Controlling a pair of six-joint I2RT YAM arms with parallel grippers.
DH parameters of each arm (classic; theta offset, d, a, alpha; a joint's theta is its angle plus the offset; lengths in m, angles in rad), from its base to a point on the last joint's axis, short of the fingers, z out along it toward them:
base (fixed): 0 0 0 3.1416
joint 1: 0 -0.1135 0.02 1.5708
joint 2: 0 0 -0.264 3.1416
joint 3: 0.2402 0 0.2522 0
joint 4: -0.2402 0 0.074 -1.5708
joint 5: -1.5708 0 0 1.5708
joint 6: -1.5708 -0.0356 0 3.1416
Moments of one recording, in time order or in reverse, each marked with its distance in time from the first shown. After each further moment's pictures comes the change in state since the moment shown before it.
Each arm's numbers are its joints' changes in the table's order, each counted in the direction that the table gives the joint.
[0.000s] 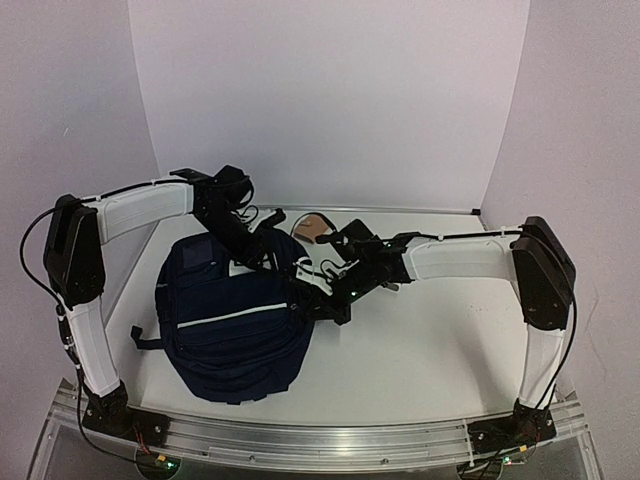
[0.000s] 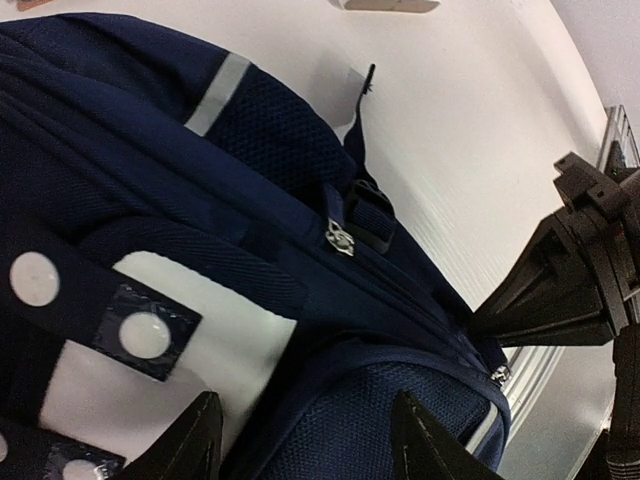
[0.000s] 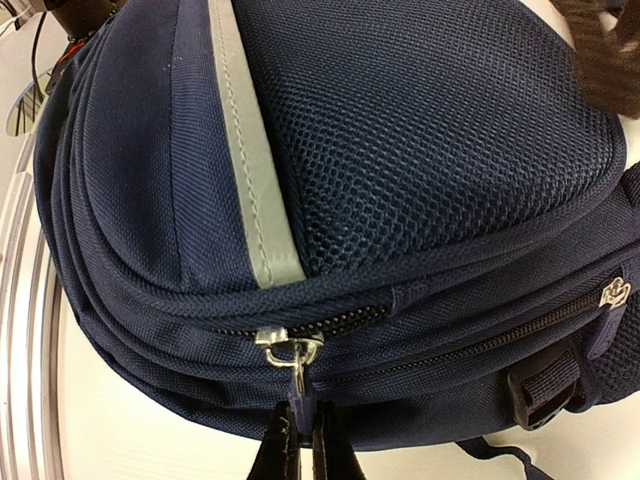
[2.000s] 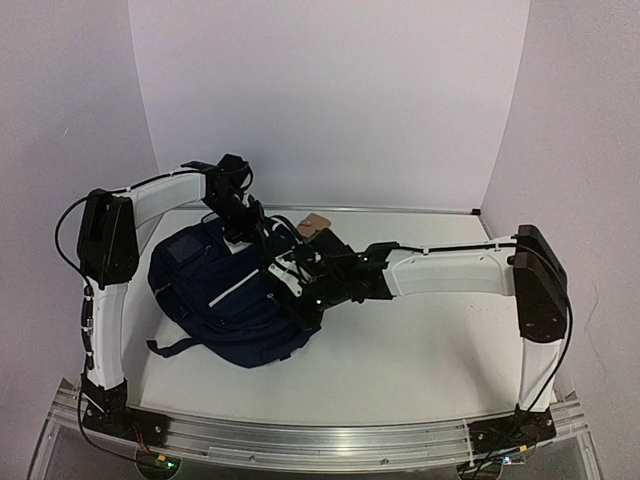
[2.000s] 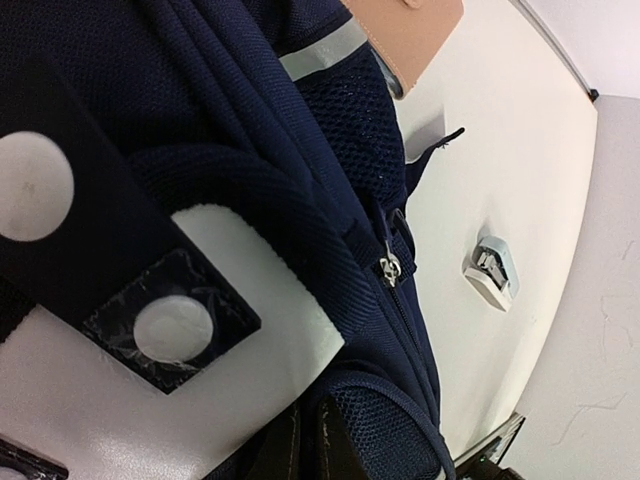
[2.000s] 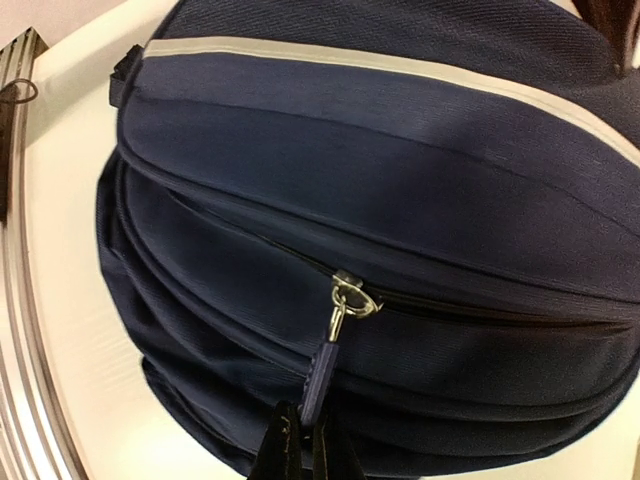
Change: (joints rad) left arm -0.127 0.278 0.308 0.063 0.097 0.810; right arm -0.189 0.023 0.097 0.031 -0.384 -0.435
